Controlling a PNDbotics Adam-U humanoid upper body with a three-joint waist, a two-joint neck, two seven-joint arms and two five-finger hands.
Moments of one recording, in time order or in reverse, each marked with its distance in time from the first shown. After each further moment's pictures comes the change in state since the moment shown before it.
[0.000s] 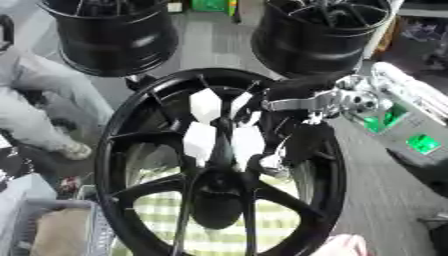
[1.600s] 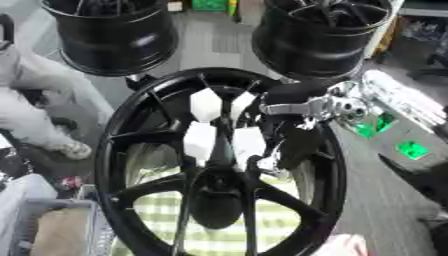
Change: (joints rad) left arm 0.000 0.000 0.000 0.000 0.000 0.000 0.000; right arm 0.009 0.038 0.007 0.009 0.059 0.052 0.010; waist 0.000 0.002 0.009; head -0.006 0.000
